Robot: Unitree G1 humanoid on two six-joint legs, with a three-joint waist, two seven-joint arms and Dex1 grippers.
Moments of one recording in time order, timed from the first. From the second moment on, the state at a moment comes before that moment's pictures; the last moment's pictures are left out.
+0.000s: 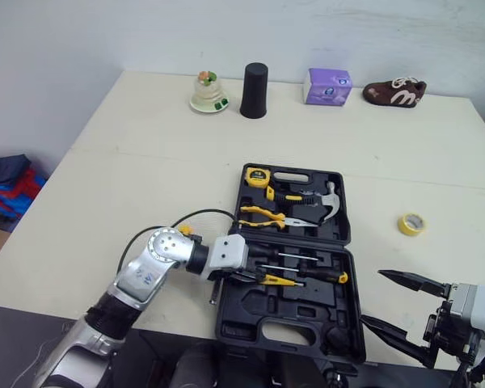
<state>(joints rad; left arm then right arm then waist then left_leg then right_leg) -0.44 0.52 -0.41 -0.11 -0.15 0.25 -1.11 0.63 -0.67 -0.56 -0.61 0.60 0.11 1.09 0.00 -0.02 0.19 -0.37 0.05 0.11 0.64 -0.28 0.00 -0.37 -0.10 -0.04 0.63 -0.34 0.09</state>
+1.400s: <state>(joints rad) -0.19 0.98 0.57 0.80 -0.30 -0.17 -0.78 0.61 -0.79 -1.11 0.84 0.43 -0.56 0.76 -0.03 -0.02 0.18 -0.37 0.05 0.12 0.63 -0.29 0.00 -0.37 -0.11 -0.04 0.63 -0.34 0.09</state>
